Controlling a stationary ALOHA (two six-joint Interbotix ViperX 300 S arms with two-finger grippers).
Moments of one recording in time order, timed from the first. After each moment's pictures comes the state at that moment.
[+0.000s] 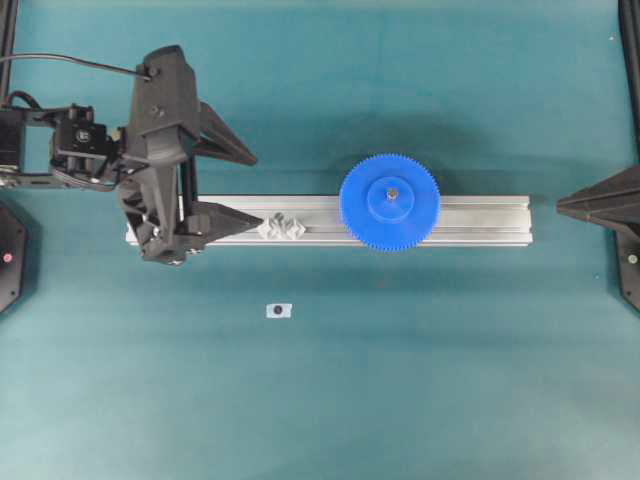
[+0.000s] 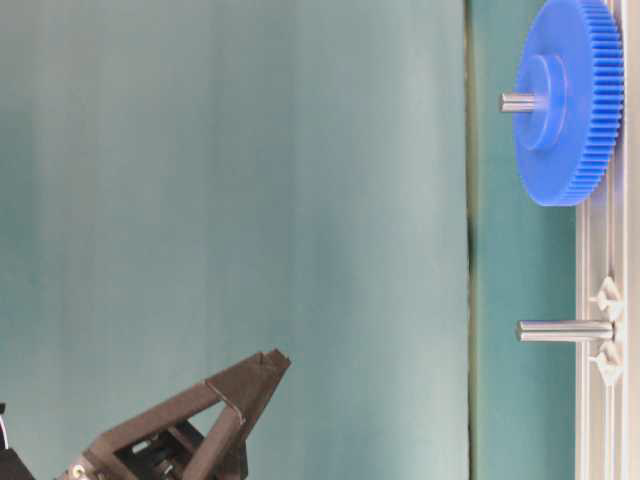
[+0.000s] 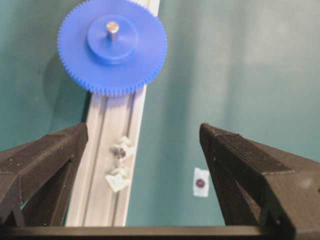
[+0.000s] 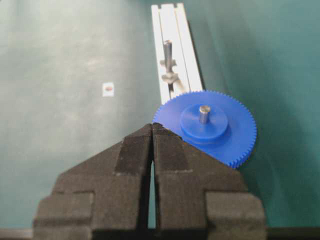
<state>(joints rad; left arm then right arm) 0.08 -0.40 0.66 0.02 0.19 -0.11 -0.05 -1.27 1.28 0.04 0.26 0.04</state>
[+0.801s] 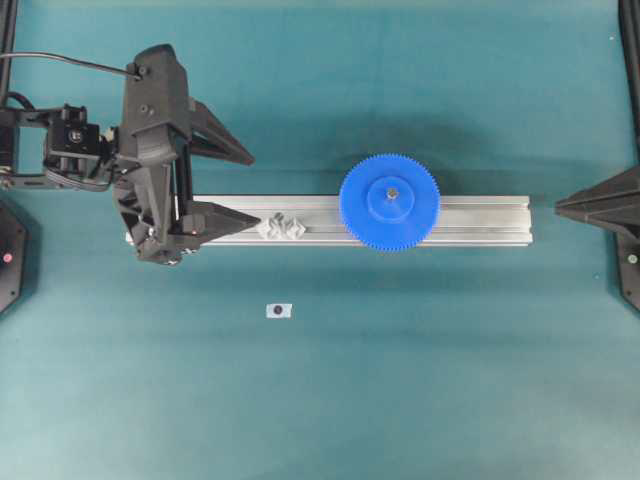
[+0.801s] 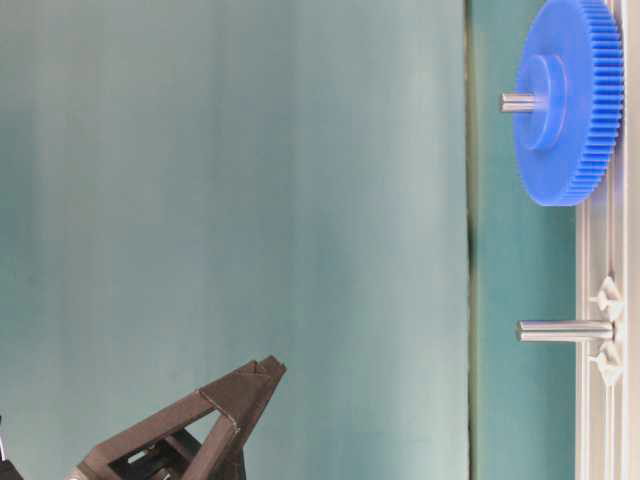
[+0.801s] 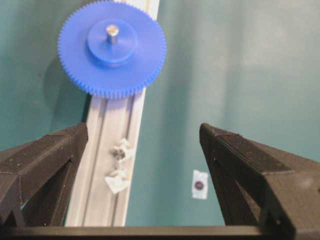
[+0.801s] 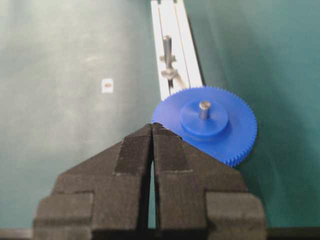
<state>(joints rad) 0.08 -0.41 0.68 0.02 0.17 -0.11 -0.06 -1.27 1.29 0.04 0.24 0.04</state>
